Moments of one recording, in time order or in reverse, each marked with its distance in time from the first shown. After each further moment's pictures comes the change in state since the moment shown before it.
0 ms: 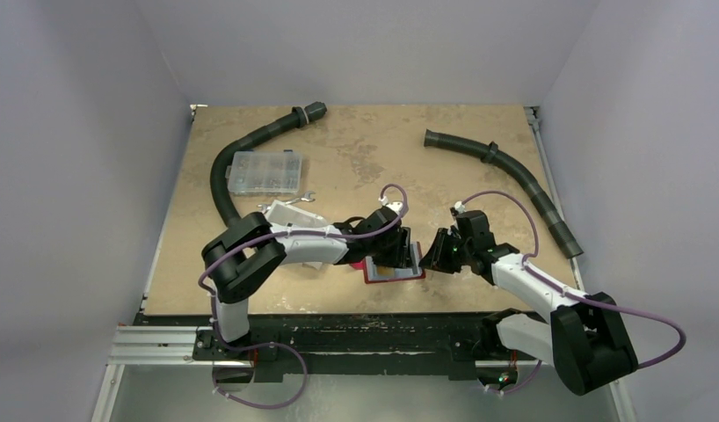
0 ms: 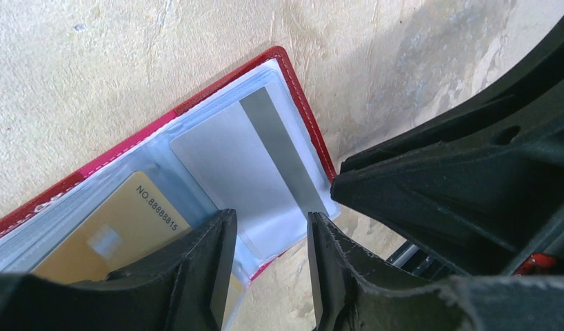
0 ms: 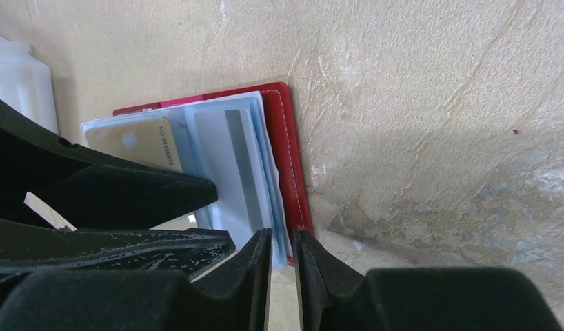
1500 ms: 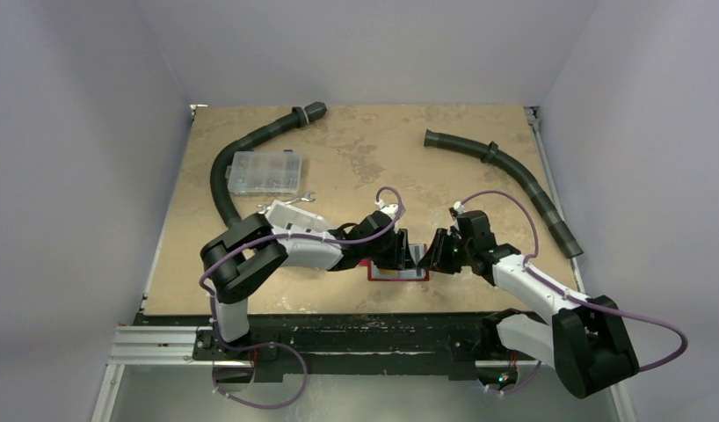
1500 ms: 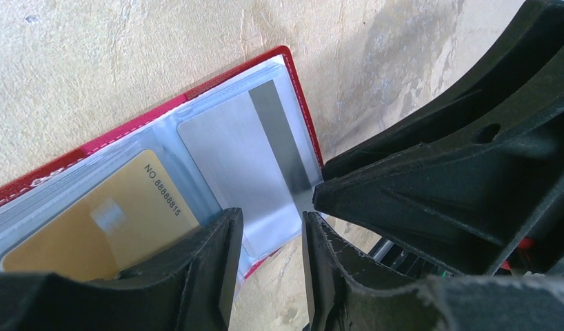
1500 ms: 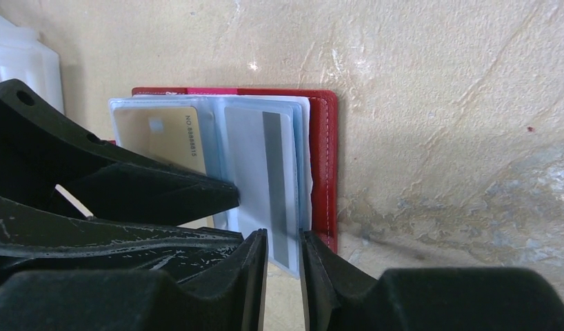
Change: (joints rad) left arm 0.007 0.001 -0.091 0.203 0.060 -0.056; right arm 0.000 -0.014 0.000 -0.013 -0.023 -0.021
